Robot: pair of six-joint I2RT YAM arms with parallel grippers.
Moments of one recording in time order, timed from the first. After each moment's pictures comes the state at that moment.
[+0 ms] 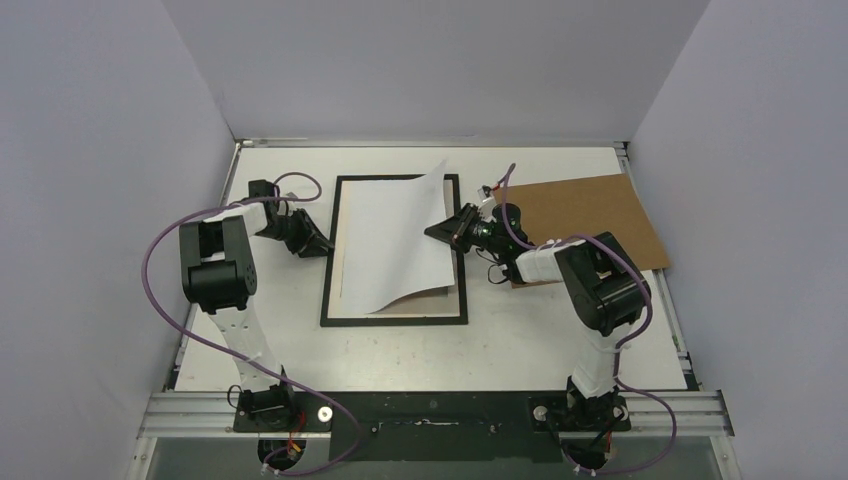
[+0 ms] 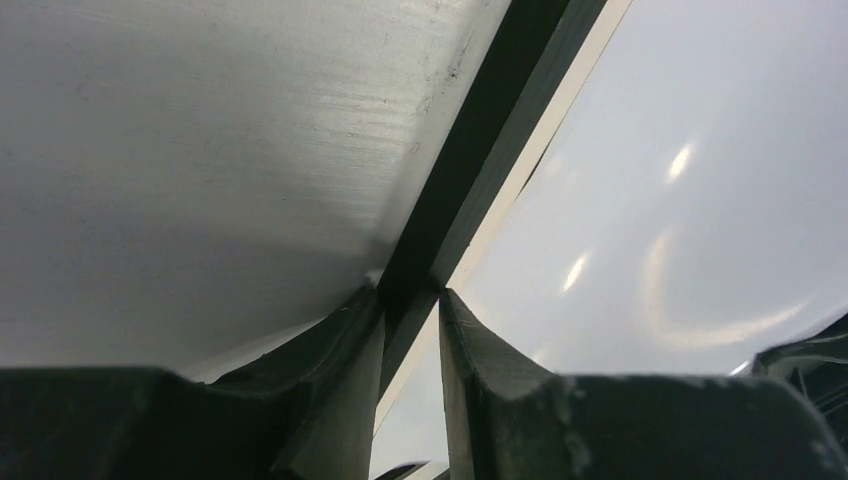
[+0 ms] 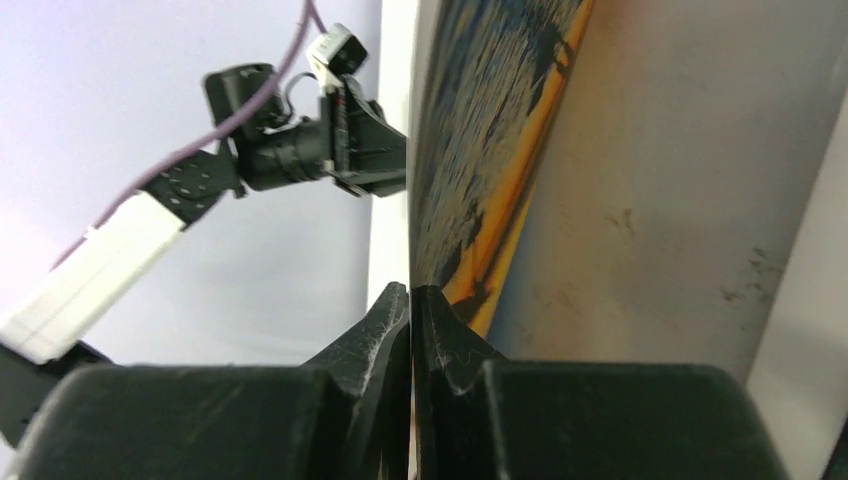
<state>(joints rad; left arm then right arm) 0.14 2.03 1.29 -0.54 0.59 -0.49 0.43 1.87 0.84 0.80 -0.55 1.20</state>
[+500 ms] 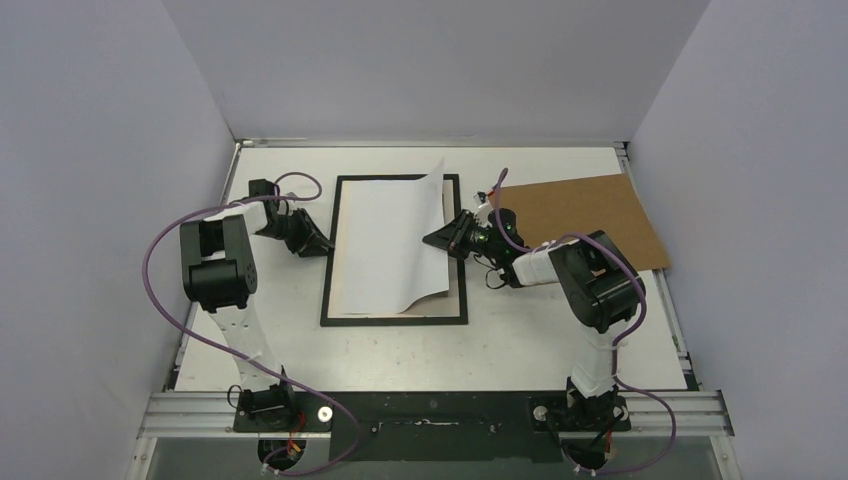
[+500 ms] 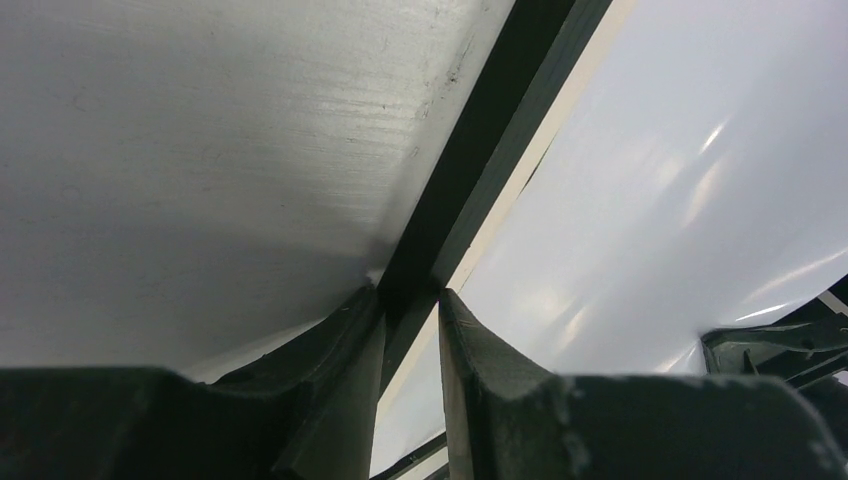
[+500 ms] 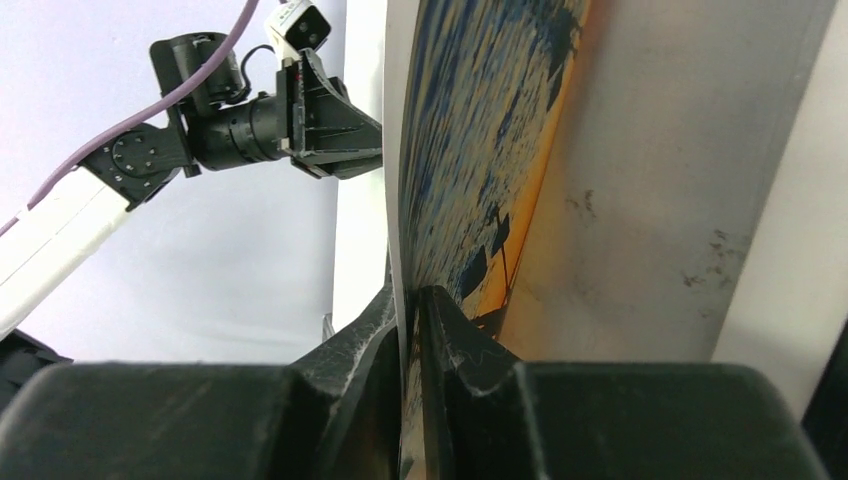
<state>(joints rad) 0.14 2.04 1.30 -0.56 0.59 -0.48 0.46 1.91 0.83 0.78 -0.54 1.11</state>
